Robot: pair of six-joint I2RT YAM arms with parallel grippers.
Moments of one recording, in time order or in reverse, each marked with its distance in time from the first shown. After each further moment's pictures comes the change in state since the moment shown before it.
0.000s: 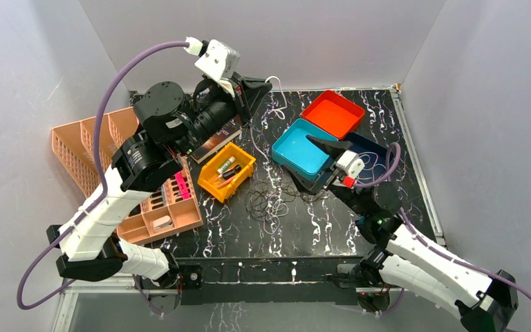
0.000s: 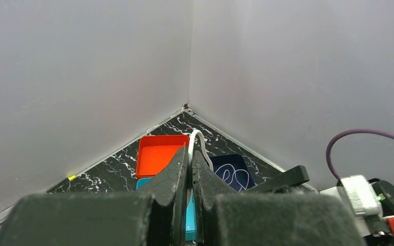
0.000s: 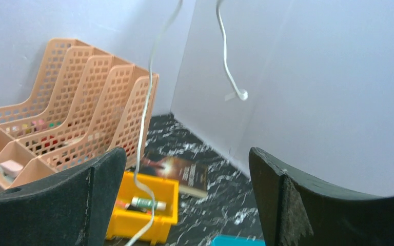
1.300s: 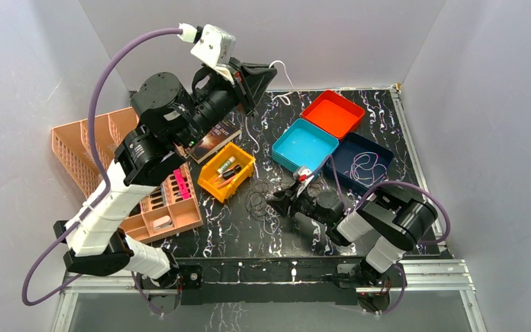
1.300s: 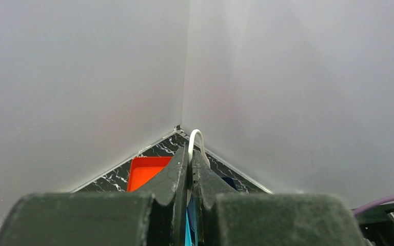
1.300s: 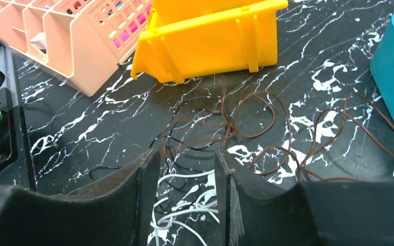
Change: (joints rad) left arm 0.000 0.061 0.102 0.039 0.001 -0.032; right arm 0.000 0.920 -0.261 0.680 -0.089 0.477
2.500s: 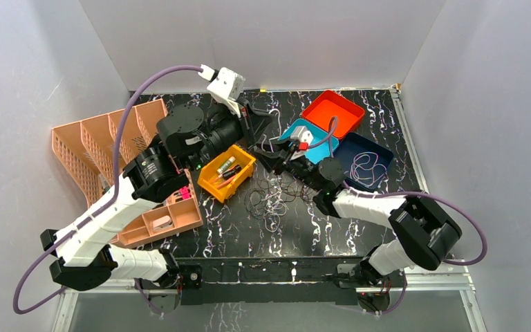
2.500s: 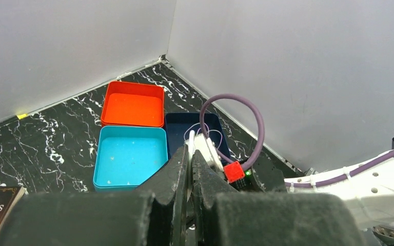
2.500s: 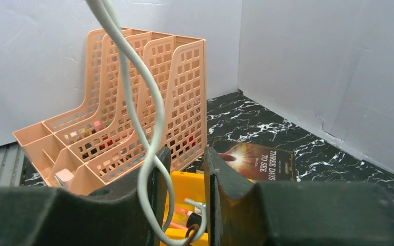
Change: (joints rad) left arm 0.000 -0.171 -0.407 -0.008 0.003 -0.192; right arm -0.027 -0.188 0.407 -0.152 -0.058 -0.158
